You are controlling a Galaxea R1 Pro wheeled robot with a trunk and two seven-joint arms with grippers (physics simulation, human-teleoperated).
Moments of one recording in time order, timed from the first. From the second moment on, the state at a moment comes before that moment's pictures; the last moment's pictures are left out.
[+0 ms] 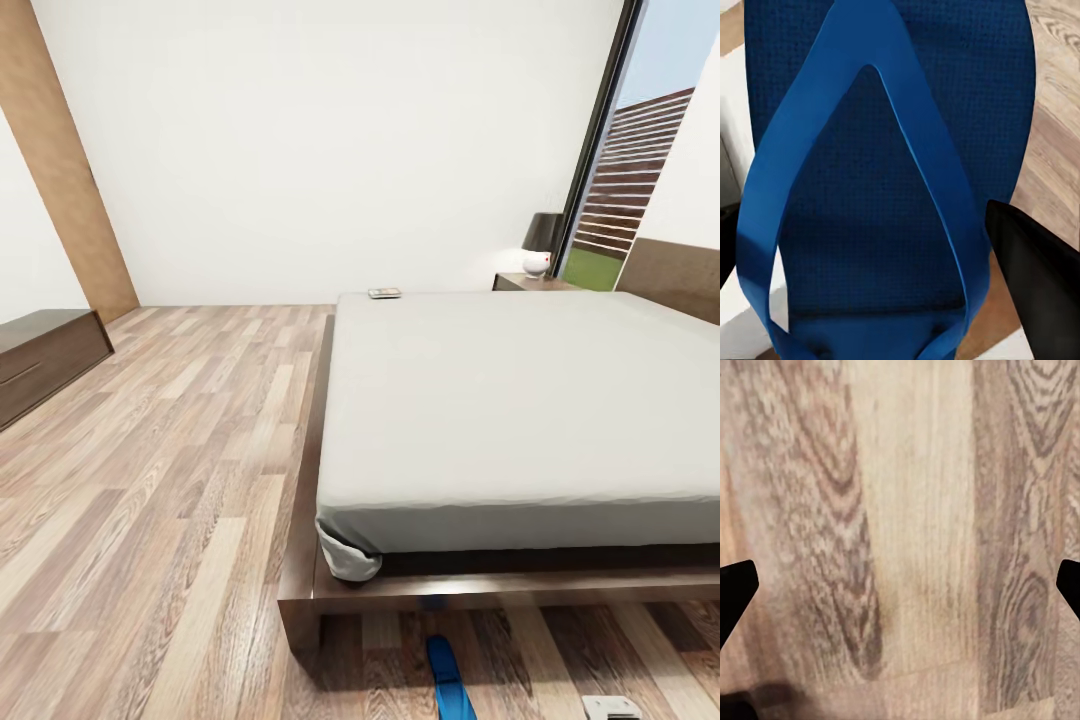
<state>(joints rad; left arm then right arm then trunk) 0.07 0.75 0.11 -0.08 -0.99 -0.17 0.92 -0.52 -0.23 0.06 -0.01 -0.04 0.22 0.01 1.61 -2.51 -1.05</state>
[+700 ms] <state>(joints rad) 0.07 0.74 0.04 -0.04 -1.11 0.06 1.07 -0.52 -0.22 0.06 -0.01 -0.04 0.22 0.01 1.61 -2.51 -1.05</state>
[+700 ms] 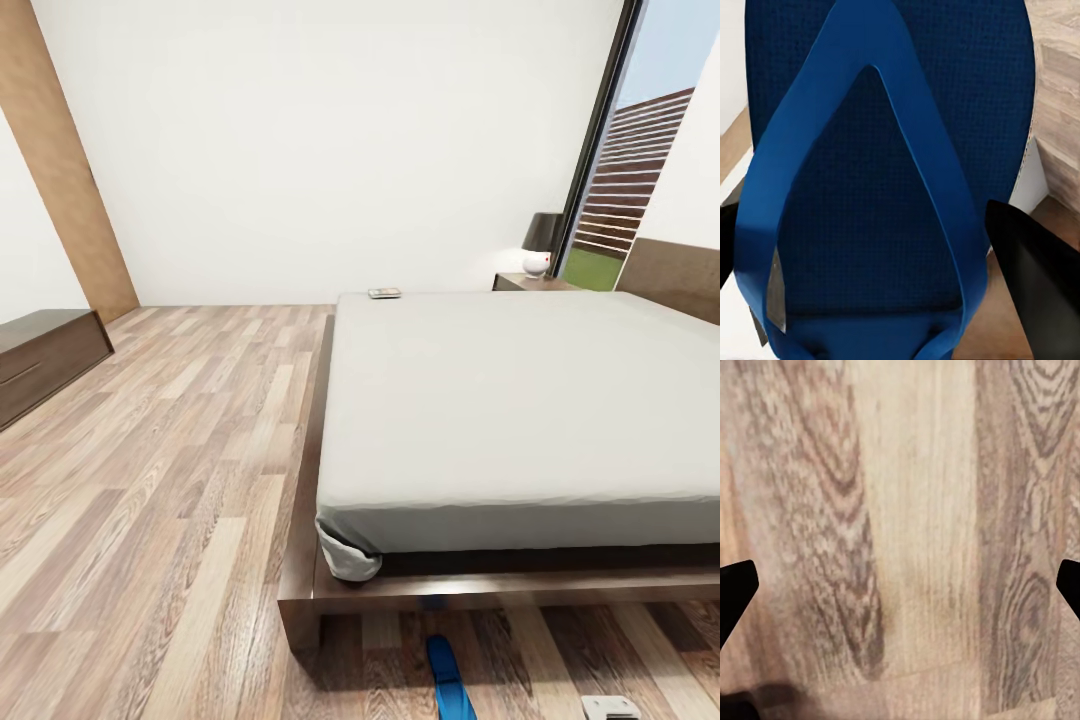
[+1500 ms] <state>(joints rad) 0.15 0.74 -0.23 -0.03 -1.15 0.16 1.28 -0.52 -0.22 0.06 -0.01 -0.04 0.22 0.01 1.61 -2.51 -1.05</state>
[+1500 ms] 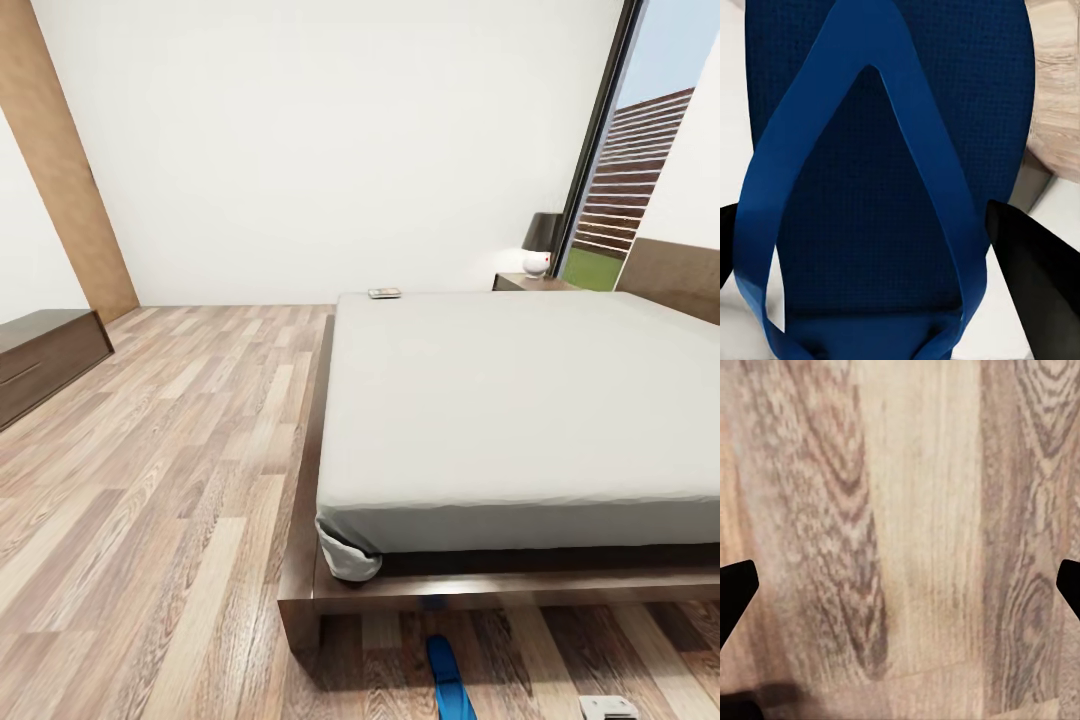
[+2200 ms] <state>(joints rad) 0.16 0.74 -0.38 -0.03 -1.15 0.17 1.27 -0.51 -0.22 0.06 -0.01 -0.04 0.19 0.01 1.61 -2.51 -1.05</state>
